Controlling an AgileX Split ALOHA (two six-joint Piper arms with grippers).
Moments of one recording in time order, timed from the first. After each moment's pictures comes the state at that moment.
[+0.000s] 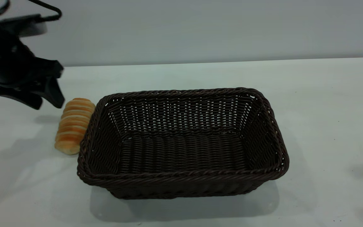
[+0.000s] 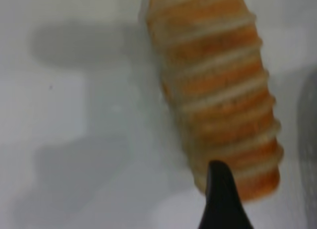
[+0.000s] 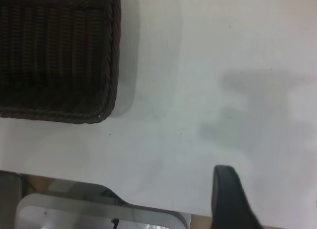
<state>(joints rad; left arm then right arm) -0.02 2.06 -1.22 -0.38 0.42 0.37 -0.07 1.25 -1.22 0.23 1.24 -0.19</state>
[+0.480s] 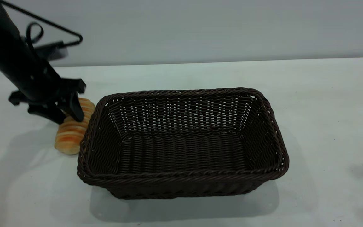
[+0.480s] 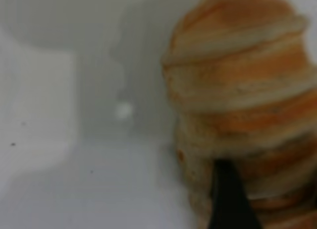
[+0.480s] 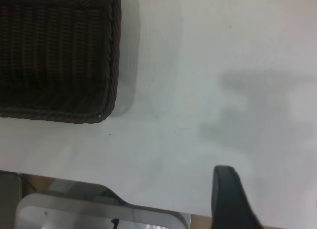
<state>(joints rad) -0.02 2.29 -1.38 -0.44 0.41 0.34 -0.07 1.25 -1.22 0.23 1.24 -0.19</state>
